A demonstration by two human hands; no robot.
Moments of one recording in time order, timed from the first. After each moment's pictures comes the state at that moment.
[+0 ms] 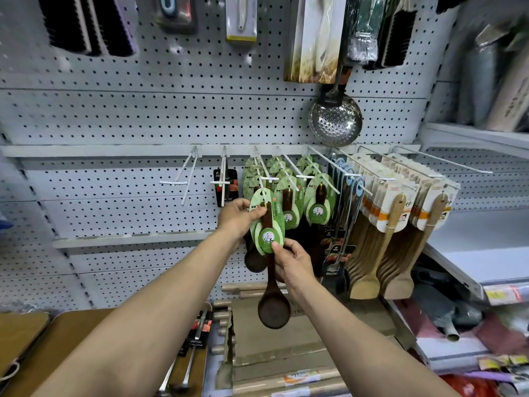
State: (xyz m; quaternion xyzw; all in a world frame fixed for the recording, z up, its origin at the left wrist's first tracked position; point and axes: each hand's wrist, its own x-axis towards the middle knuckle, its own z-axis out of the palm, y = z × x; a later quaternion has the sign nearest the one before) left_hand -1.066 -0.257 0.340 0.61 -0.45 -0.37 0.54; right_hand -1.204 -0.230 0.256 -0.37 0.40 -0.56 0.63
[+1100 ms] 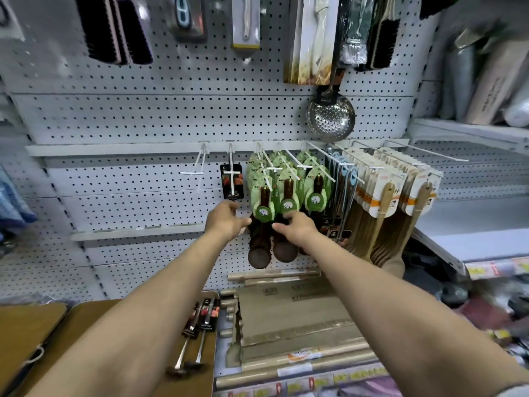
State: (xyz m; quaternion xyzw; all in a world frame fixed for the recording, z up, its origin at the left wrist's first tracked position) left_hand -1.033 -0.194 0.348 0.72 -0.52 -0.23 0.40; right_hand -1.215 -0.225 0.331 -0.67 0.63 -0.25 0.31
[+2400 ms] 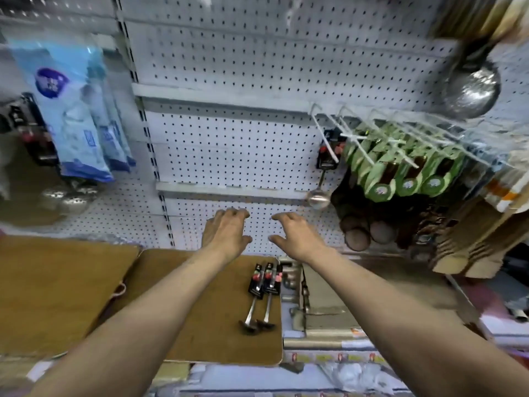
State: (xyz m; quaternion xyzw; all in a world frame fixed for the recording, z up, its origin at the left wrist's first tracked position) left_hand -0.787 -0.108 0.258 0.74 -0.65 -0.03 0.15; right_hand -0.961 -0.165 0.256 -0.85 0.51 -0.08 0.11
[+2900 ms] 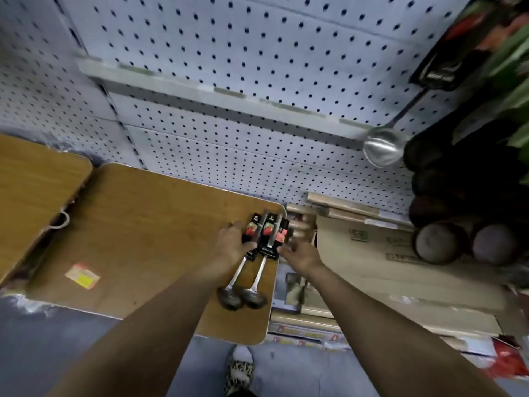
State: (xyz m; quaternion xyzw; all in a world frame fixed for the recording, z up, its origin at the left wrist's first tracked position) left_hand -0.801 -0.237 -0.021 0.79 -0.47 -0.37 0.13; right_hand -0.982 -0.292 -0.028 -0.63 0.65 0.07 0.41
